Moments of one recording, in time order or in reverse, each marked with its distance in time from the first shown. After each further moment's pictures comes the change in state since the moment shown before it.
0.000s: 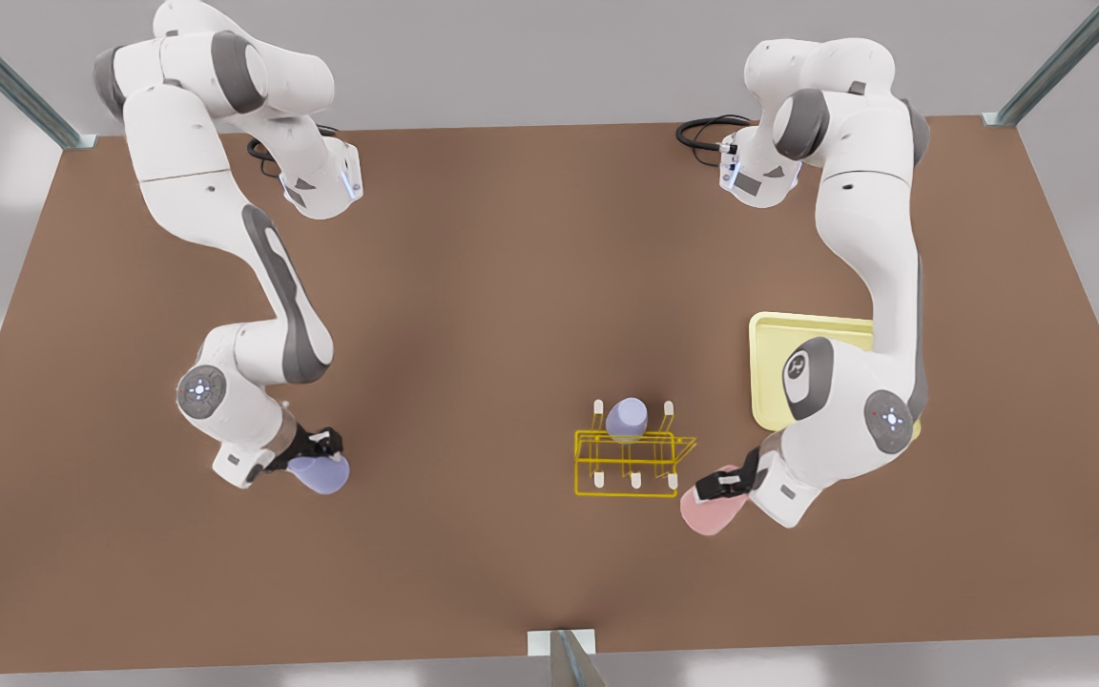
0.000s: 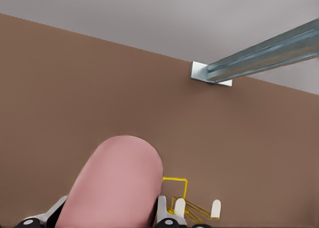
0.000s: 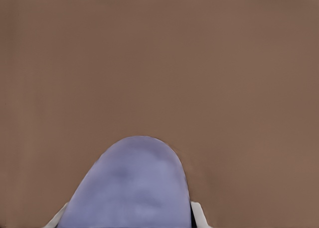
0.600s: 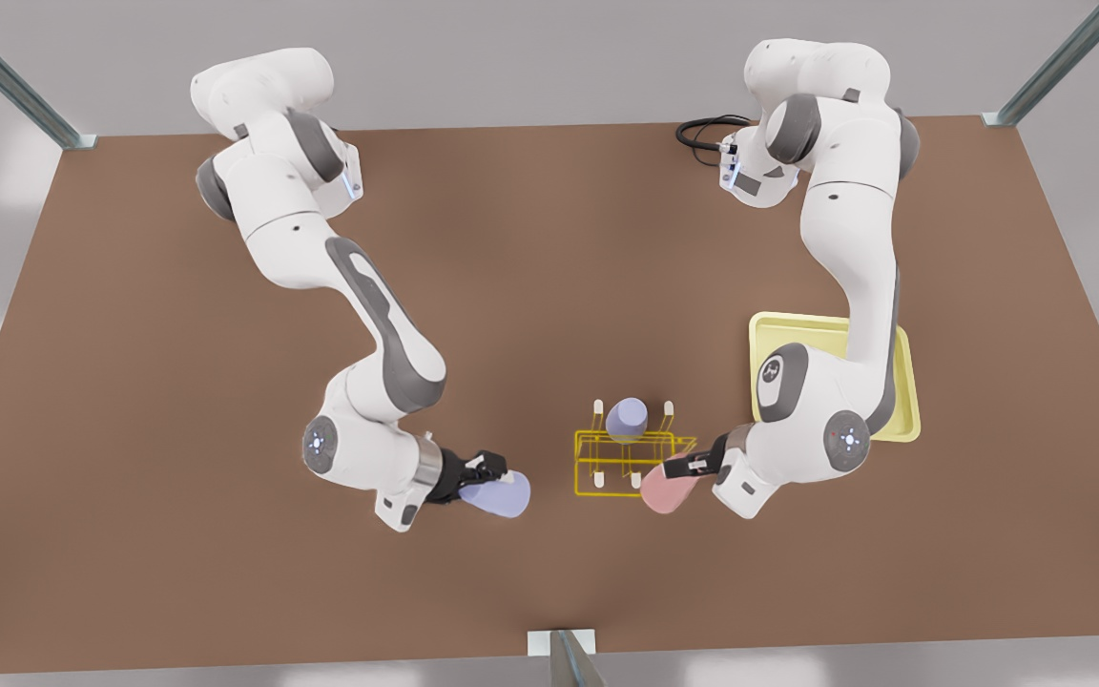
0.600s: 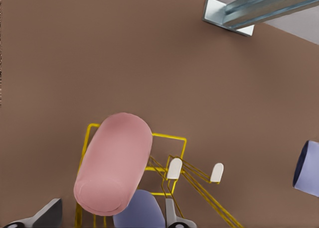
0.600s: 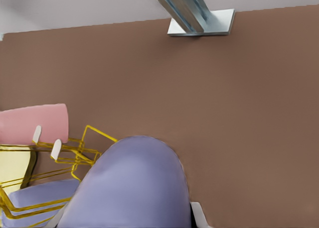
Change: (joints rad) left arm -0.015 0.032 -0.035 -0.002 -0.013 -0.126 -0.084; right arm 0.195 0.453 0.145 0.791 0.355 -0.217 0.097
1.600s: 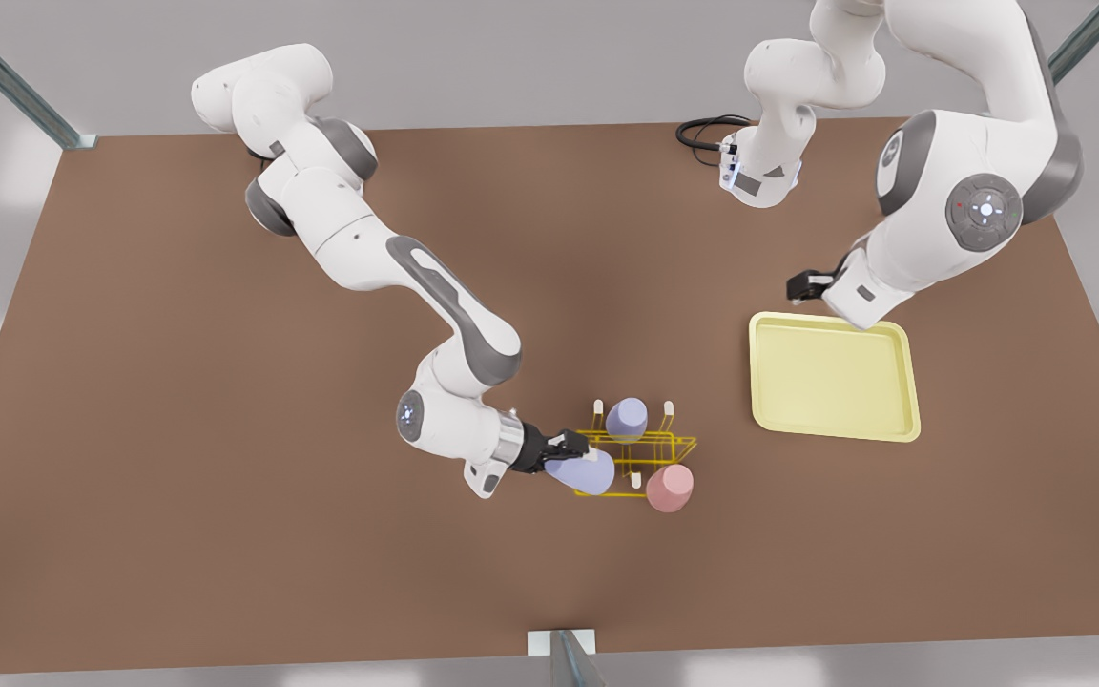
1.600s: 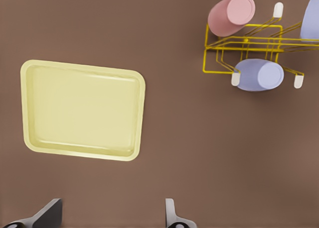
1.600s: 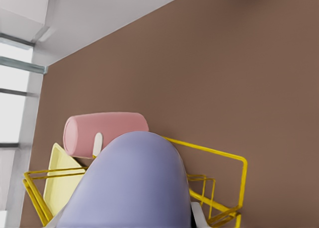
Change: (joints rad) left arm 0.013 -0.754 0.119 -0.553 0.270 -0.420 0.192; right arm 0.124 0.112 0.100 0.038 0.088 0.248 0.160
